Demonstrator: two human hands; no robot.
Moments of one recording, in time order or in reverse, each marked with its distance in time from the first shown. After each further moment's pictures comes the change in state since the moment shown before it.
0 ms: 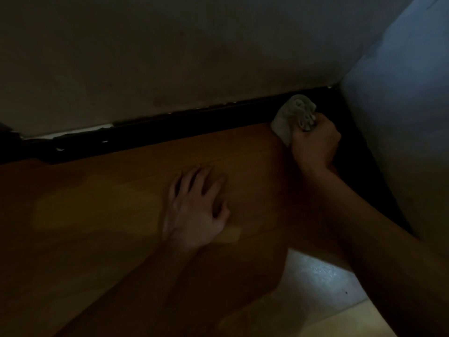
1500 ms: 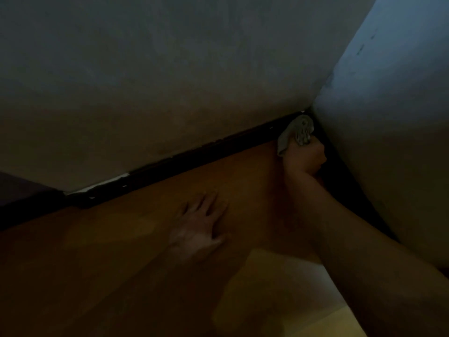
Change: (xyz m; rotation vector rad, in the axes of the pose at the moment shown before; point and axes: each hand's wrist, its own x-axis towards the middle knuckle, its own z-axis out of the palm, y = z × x) left_hand 0.024 -0.009 -0.051 0.119 -0.577 0.167; right_hand 0.019 -0.022 -0.009 0.211 0.117 0.464
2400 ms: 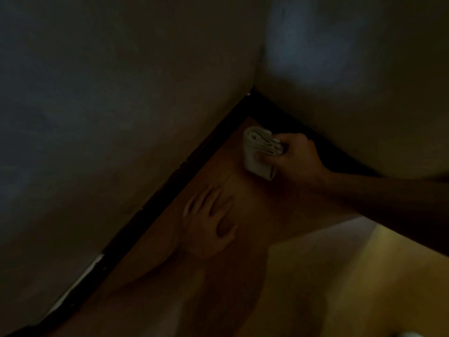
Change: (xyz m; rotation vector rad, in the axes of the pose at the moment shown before) left_hand 0.086 -0.034 0.007 -0.029 0.492 0.557; right_hand -0.031 0.019 -0.074 -0.059 -0.415 -0.242
